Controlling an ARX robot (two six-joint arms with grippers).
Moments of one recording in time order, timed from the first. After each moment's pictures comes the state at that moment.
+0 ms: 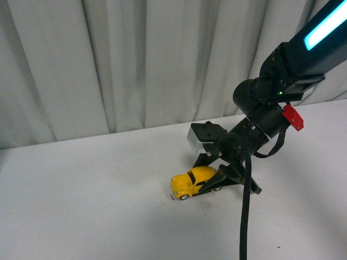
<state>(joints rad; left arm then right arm) 0.00 0.00 0.01 0.00 0.00 0.00 -0.07 2.41 1.58 -0.67 -0.76 -1.66</state>
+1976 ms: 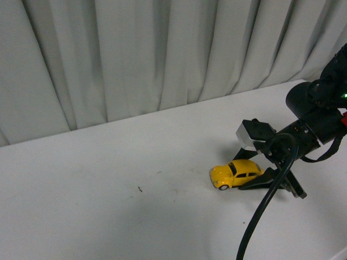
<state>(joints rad) 0.00 0.00 0.01 0.00 0.00 0.00 -0.43 2.23 1.15 -0.45 -0.78 -1.72</state>
